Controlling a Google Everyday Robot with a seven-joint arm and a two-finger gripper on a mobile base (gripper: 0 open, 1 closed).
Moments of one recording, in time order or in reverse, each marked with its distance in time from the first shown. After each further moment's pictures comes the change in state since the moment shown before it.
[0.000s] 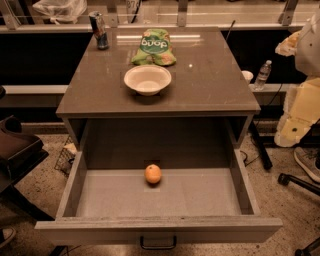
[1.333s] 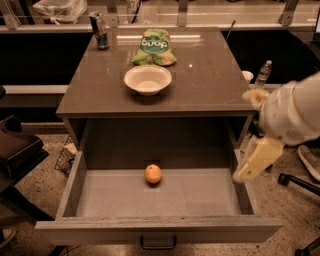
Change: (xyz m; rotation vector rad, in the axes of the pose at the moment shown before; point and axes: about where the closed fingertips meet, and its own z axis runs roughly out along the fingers) arm -0.011 0.031 0.105 -0.004 -0.286 0.017
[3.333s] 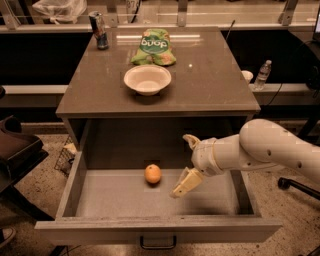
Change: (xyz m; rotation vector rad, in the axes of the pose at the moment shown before) arm -0.023 0.037 0.228 -0.149 -0.346 0.095
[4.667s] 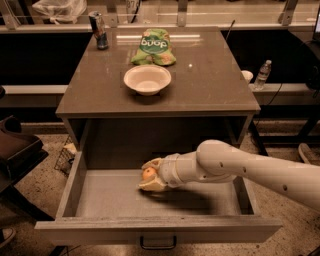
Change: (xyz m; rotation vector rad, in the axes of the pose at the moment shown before) arm -0.002 0.024 0.131 -0.084 -0.094 -0.015
